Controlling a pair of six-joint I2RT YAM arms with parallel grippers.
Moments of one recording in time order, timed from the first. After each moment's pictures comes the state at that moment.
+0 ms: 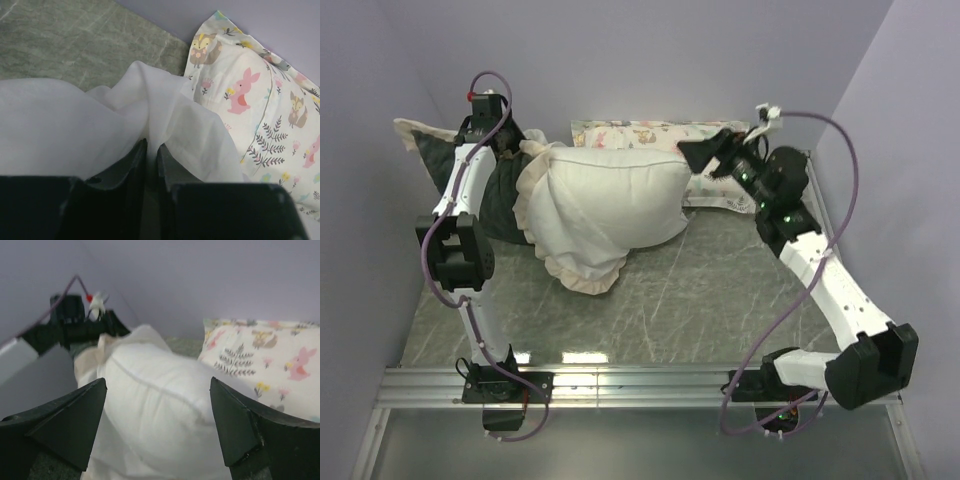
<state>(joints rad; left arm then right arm) 0.04 2.03 1.96 -0.58 0.07 -0.53 0.30 1.27 1.20 0.20 -0.29 0.54</state>
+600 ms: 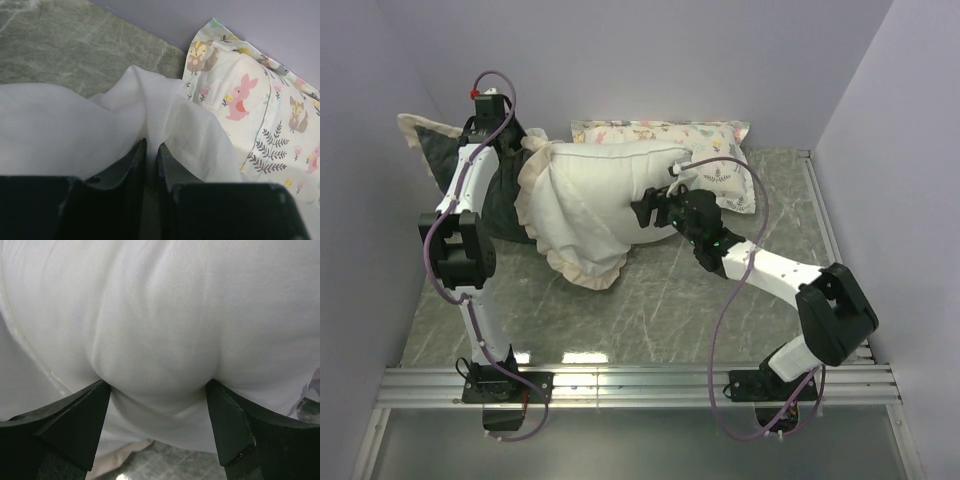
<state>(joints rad) 0.03 2.05 1.96 -0.53 0.07 -0.53 0.63 1.48 0.88 0.48 0.00 0.27</state>
